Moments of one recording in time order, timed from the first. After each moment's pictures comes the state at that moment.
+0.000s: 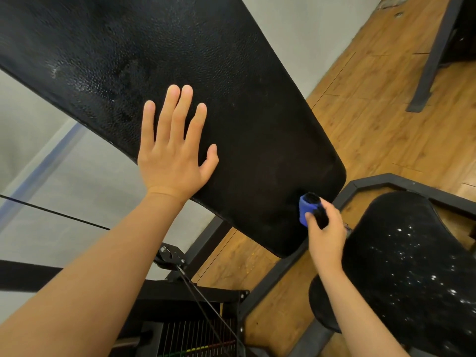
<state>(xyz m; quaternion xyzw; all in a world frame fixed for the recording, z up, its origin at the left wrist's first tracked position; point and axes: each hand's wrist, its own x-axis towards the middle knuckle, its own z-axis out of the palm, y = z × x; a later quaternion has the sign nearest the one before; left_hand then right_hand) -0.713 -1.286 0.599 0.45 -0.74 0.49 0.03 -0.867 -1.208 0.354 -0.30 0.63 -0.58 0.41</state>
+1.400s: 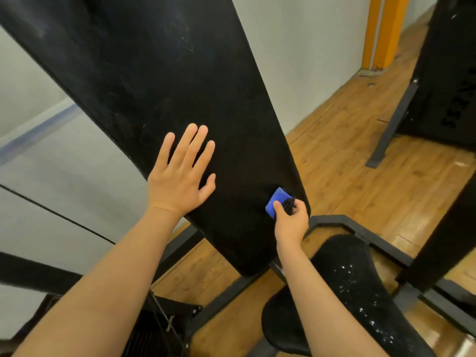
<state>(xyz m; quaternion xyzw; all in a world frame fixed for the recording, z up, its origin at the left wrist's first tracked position) -0.709 -1.285 0.598 0.46 -0.75 0.48 0.01 -0.886 -1.259 0.453 -0.21 0.64 -0.58 0.45</state>
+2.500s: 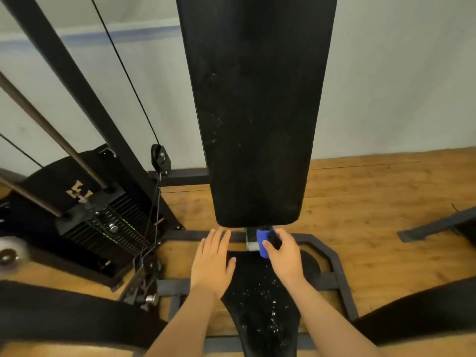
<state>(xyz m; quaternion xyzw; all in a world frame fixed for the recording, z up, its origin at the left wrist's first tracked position) -0.913 -1.084 0.456 0.87 -0.48 -0.08 0.06 -1.033 -1.212 0.439 -0.72 0.49 -0.19 0.45</state>
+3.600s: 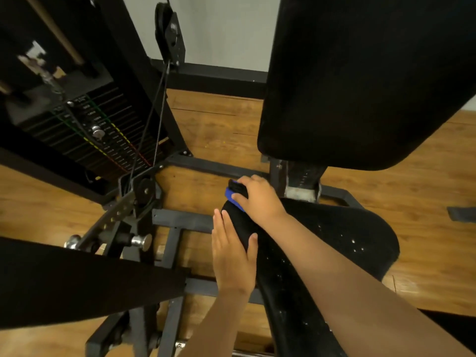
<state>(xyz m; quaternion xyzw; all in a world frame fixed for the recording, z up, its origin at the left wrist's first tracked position) -0.923 -1.050 0.222 0.91 -0.22 -0.15 0.31 -0.881 -1.185 0.272 -0.91 0.28 0.07 0.31</state>
